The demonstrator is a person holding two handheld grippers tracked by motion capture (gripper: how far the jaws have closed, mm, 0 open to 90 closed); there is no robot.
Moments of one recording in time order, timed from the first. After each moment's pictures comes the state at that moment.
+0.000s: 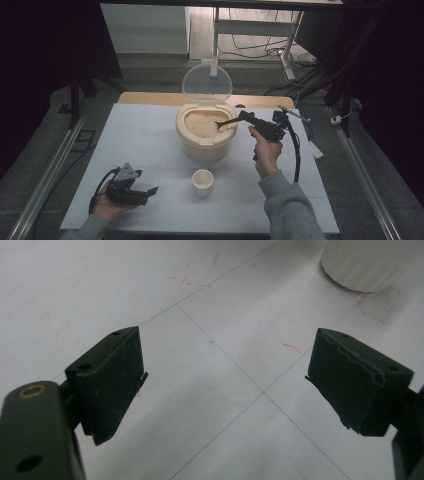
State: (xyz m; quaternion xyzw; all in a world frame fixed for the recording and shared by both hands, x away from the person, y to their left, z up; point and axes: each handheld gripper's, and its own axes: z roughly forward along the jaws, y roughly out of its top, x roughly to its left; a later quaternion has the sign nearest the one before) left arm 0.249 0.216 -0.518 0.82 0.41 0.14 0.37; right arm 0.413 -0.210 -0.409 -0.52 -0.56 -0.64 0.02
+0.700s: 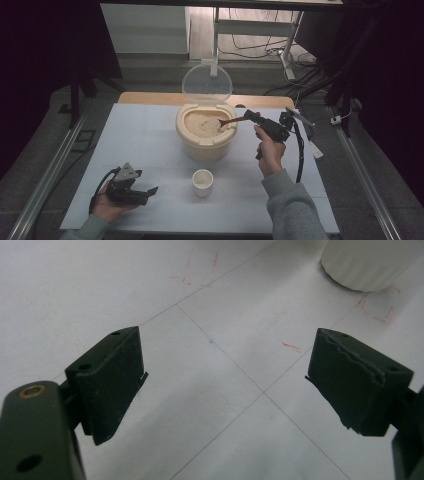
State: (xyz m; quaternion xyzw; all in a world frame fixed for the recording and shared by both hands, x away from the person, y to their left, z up) left arm 0.250 0.216 -0.519 0.82 0.41 0.14 0.37; right arm 0.416 -0.227 -0.416 -0.56 -0.50 -0.66 0.07
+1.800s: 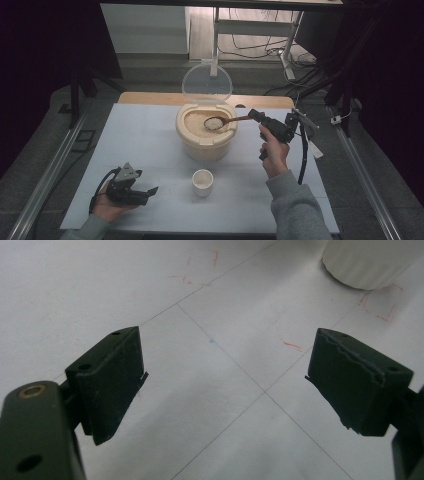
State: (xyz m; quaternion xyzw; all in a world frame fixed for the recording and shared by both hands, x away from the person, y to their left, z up) left arm 0.250 0.215 -0.519 0.82 0.41 0.14 0.37; right arm 0.413 -0.239 -0.415 -0.56 -0.47 -0.67 0.10
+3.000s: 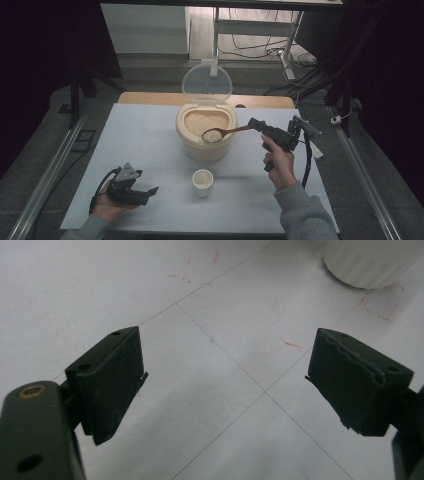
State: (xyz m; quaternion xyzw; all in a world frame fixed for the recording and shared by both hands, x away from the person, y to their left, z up) left arm 0.250 0.215 -0.519 0.82 0.41 0.14 0.37; right arm 0.387 -0.246 -0.416 -0.53 -0.49 -0.67 0.16
